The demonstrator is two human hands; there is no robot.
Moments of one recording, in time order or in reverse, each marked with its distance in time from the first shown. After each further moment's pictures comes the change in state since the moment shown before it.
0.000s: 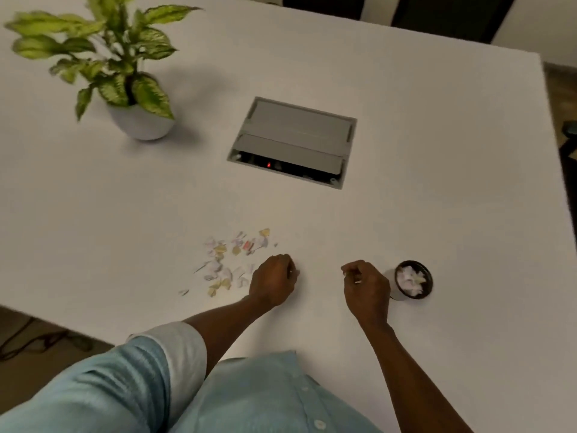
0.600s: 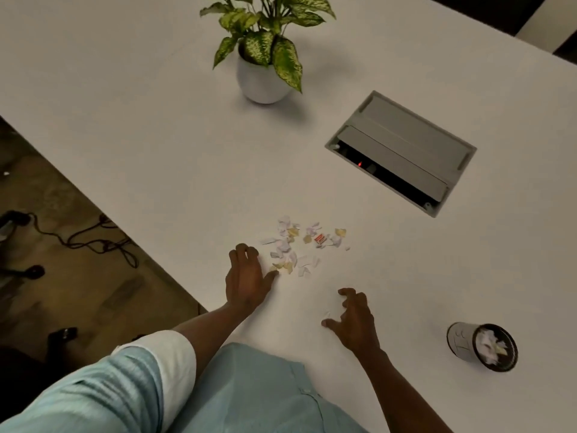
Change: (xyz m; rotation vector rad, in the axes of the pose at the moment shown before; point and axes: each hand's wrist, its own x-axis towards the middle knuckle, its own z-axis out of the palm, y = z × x) left_hand -0.084 -0.160 -0.038 0.036 0.279 -0.553; right_hand -0.050 -0.026 0.119 -0.315 -0.735 -0.061
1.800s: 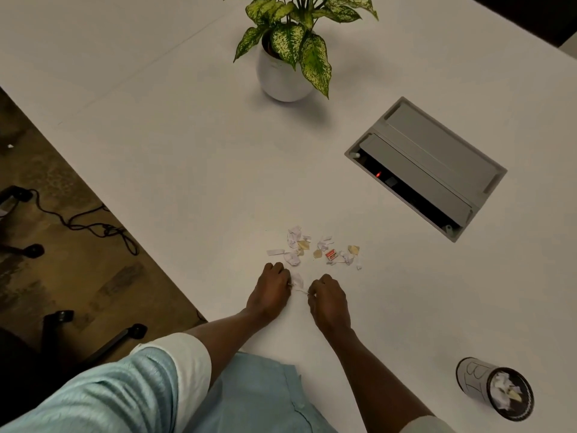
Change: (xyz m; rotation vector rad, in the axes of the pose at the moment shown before) left_hand 0.028 0.012 0.030 -0.098 -0.119 0.294; right_hand 0.071 -0.084 0.028 -0.314 0.036 -0.304
